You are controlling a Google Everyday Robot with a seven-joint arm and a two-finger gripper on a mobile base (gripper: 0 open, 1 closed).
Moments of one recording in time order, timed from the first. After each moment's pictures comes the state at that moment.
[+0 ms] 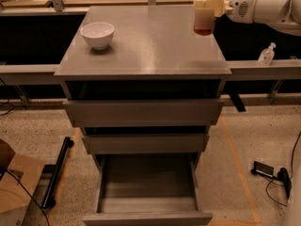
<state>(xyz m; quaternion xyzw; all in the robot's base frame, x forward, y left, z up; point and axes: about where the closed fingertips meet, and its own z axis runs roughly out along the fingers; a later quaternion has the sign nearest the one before) 0.756 -0.162 1.024 -0.33 0.68 0.30 0.59</state>
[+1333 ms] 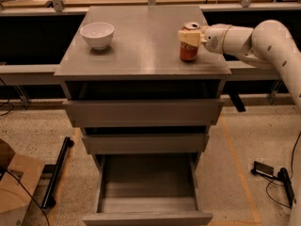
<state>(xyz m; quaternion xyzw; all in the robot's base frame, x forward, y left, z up) 0.796 -0.136 0.913 -0.27 0.71 0.29 0.58</state>
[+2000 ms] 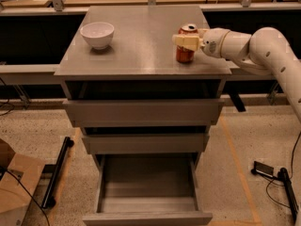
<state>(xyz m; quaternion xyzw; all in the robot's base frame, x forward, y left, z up) 0.790 -0.129 0.908 -0.28 0.69 0.30 0.60</state>
